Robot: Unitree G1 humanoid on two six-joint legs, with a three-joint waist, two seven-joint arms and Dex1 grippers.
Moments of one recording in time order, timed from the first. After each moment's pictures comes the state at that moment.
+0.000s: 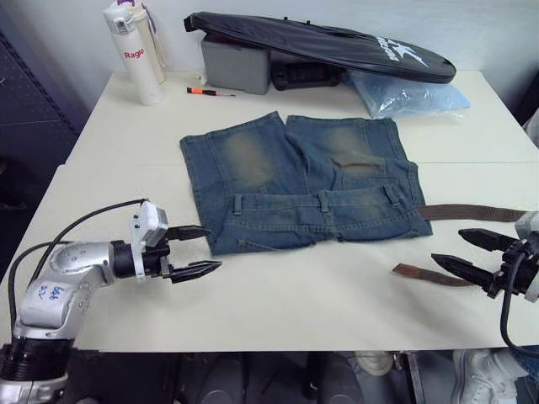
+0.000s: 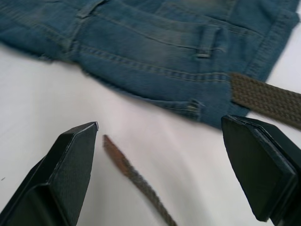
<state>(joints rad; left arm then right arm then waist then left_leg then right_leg) -0.24 0.80 0.11 -0.20 -0.59 0.55 -1.13 0.22 -0.98 -0.64 -0.37 0.64 0.71 1.00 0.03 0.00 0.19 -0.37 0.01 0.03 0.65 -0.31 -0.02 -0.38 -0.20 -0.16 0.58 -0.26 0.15</state>
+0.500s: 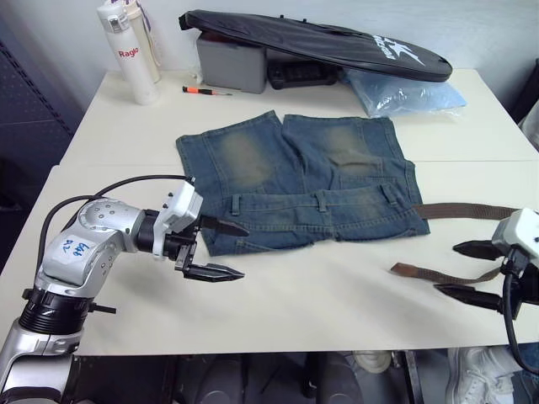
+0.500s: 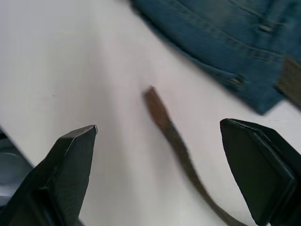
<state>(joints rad) -0.47 0.80 -0.06 -0.20 -0.58 0.56 -1.28 0.30 -1.18 -0.61 -0.39 0.48 0.68 1.11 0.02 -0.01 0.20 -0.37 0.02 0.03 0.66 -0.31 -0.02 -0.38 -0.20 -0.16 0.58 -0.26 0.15</state>
